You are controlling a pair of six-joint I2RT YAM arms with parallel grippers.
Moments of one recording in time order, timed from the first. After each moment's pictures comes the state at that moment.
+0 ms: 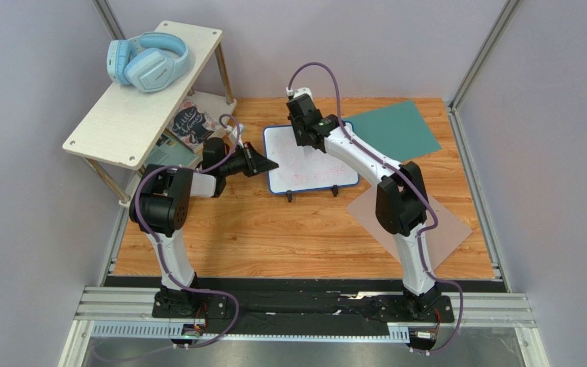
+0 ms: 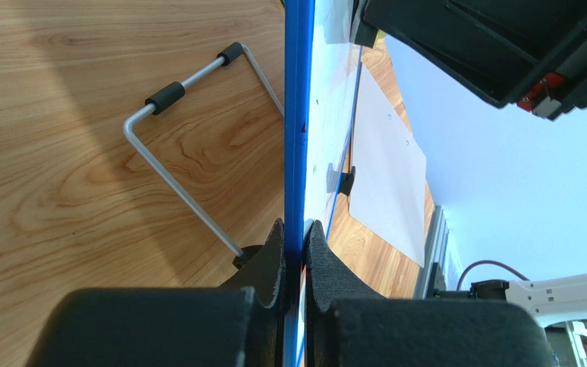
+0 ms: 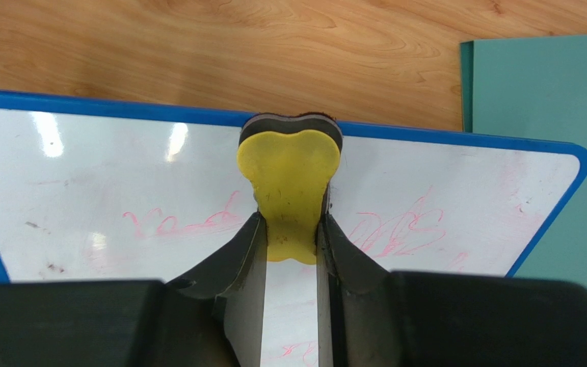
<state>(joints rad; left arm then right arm) -0.19 1.92 0.87 0.74 0.84 -0.74 0.63 2.15 1.95 -0.56 0.33 0.20</state>
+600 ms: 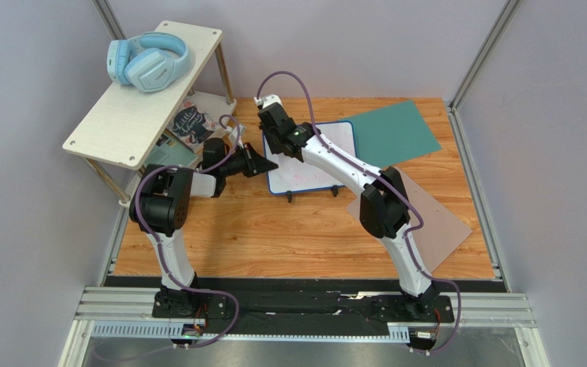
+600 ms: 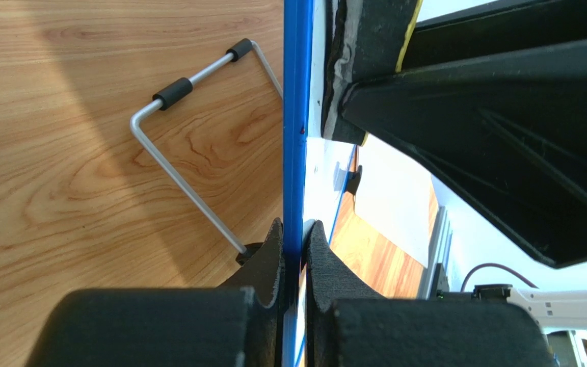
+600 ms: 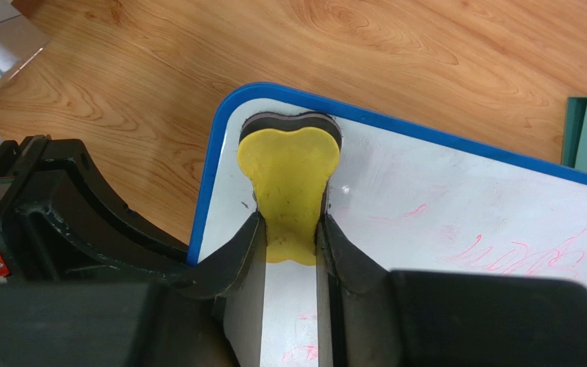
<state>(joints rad) -0.19 1.92 0.87 0.73 0.84 -0.73 0.77 2.27 2.14 -0.60 0.35 0.16</state>
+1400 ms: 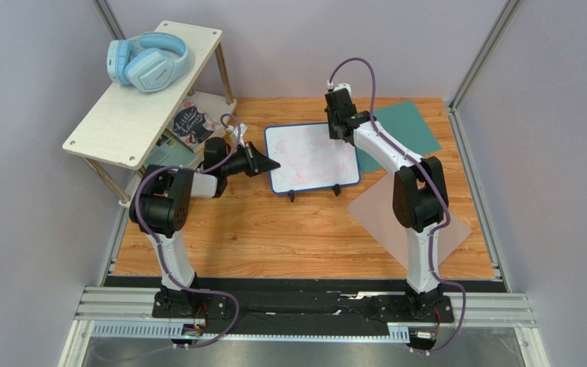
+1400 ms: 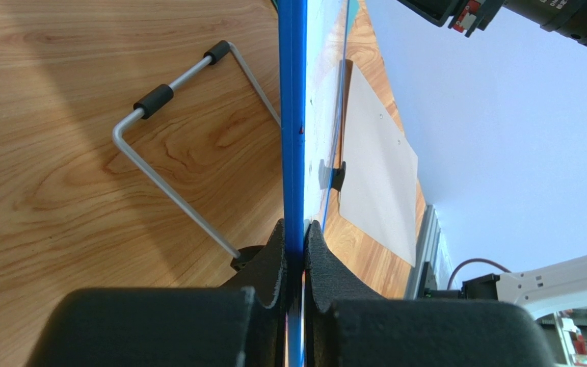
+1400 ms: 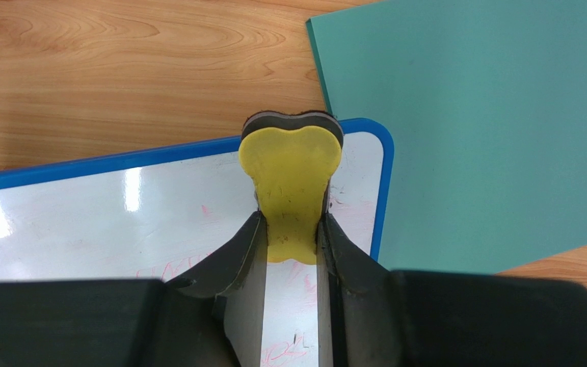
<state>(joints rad) -0.20 1.91 0.87 0.75 0.84 -0.76 0.44 2.10 1.82 -0.49 0.33 0.19</state>
